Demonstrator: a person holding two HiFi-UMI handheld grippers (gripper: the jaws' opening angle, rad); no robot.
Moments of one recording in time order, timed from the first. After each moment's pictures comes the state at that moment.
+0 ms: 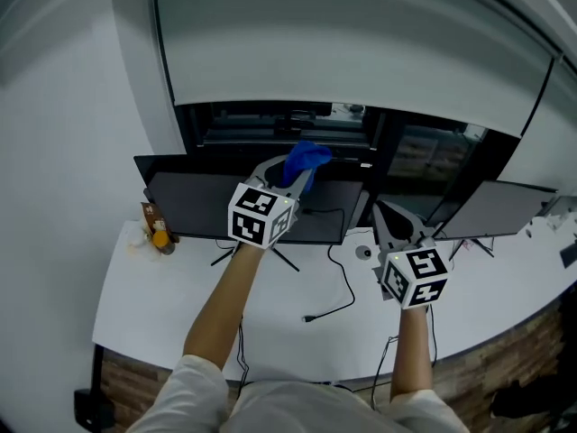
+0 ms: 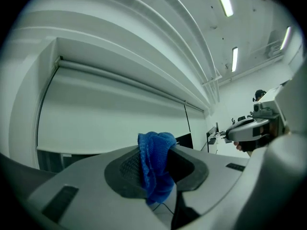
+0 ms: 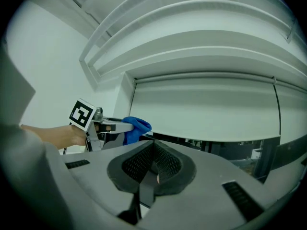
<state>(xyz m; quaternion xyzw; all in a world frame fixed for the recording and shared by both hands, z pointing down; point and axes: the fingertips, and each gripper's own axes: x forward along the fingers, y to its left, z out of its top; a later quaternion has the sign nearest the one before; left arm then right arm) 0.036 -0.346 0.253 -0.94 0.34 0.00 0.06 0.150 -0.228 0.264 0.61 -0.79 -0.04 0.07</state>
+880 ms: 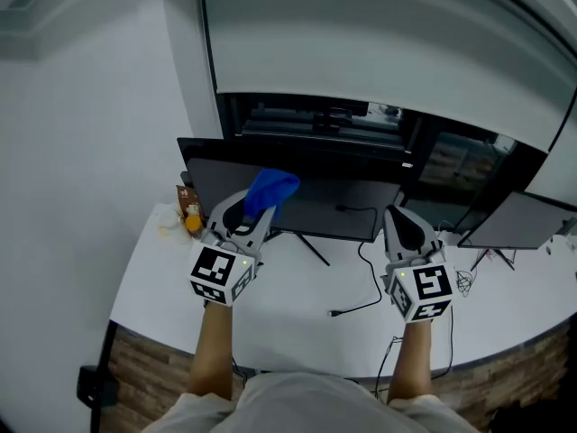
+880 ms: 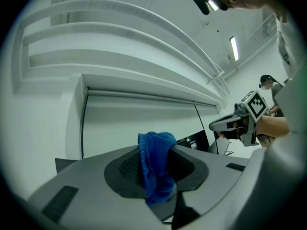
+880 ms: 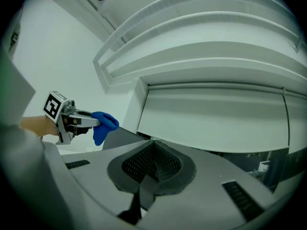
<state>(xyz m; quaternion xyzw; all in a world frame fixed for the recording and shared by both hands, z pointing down) -0.137 -0.248 0.264 -0.89 0.44 0.01 0.12 0.075 -0.209 0.262 0.58 -0.81 -0.10 0.06</state>
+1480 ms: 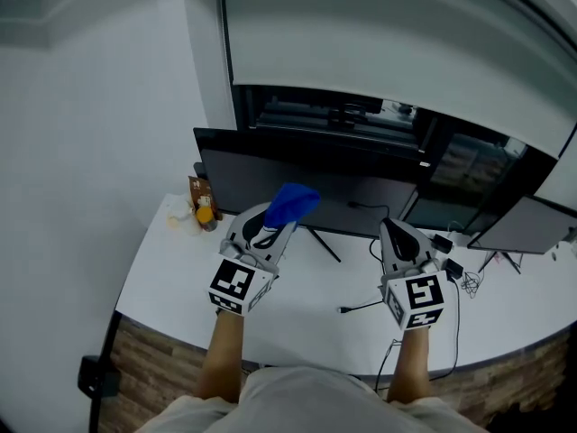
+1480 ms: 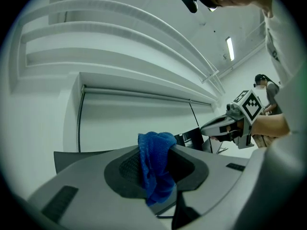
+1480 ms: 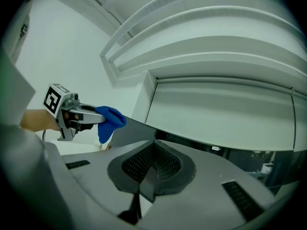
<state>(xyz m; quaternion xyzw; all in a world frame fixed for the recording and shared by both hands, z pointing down) -0.139 -0.224 0.293 -0.90 0.42 0.00 0.13 0.036 -0.203 0.299 0.55 -0.82 -0.09 0.11</state>
